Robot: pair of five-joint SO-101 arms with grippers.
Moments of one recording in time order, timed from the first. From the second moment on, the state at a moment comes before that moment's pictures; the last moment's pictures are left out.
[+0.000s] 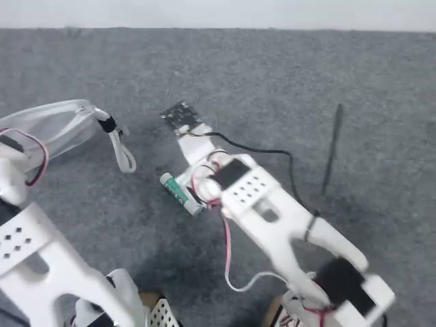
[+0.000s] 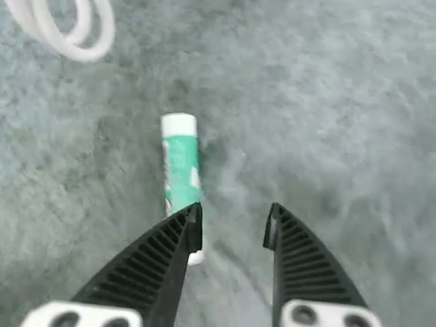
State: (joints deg) left arm -45.5 -38.8 14.6 76.3 28.9; right arm -45.7 -5.6 25.0 49.5 -3.0
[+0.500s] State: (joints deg) left arm -47.1 -38.8 14.6 76.3 28.9; right arm -51.1 13.5 10.7 49.0 -3.0
